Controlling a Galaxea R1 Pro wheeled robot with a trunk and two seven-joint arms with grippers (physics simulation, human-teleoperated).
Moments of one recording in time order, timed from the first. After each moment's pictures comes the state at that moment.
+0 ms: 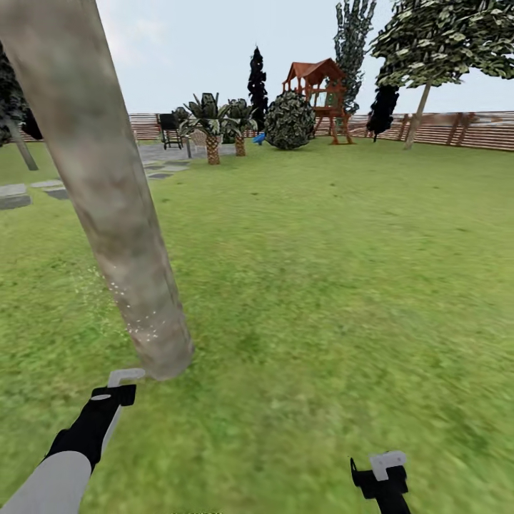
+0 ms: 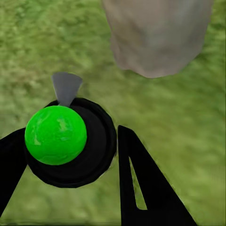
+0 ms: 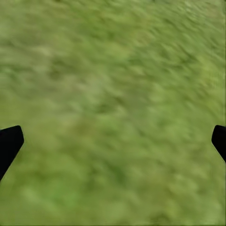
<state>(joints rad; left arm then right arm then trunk) -0.64 0.10 0.40 -0.58 -0.35 0.25 0.05 -0.41 -0.06 -0.26 -0.20 0.48 -0.48 -0.16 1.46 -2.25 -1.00</state>
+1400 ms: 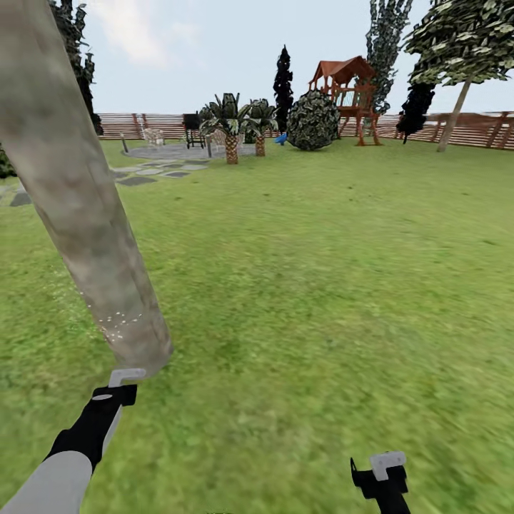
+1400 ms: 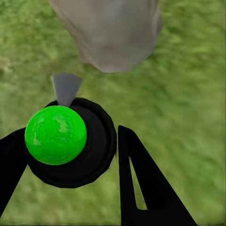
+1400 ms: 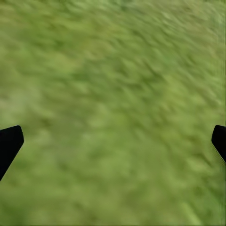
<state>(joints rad) -0.64 0.10 0.39 -0.58 -0.35 0.25 0.05 -0.41 -0.06 -0.26 -0.20 0.48 -0.48 -0.16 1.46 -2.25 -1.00</state>
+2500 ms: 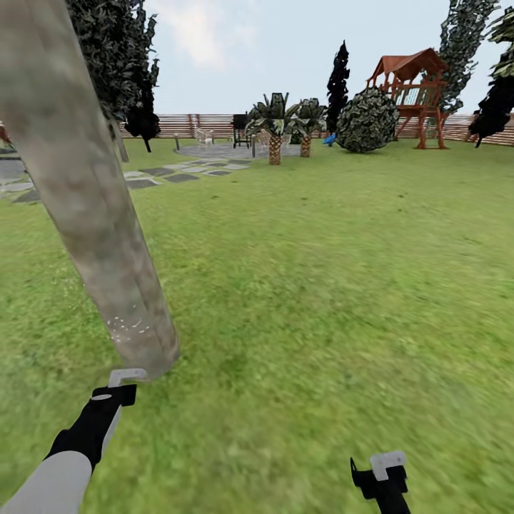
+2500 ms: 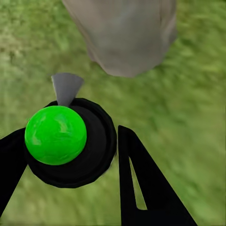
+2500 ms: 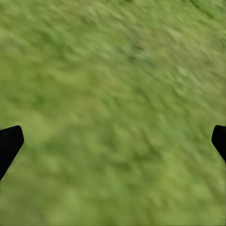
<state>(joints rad) -0.64 0.10 0.39 -0.58 -0.35 0.25 0.05 -0.41 -0.06 -0.26 -0.20 0.48 -0.48 -0.16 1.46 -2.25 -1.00</state>
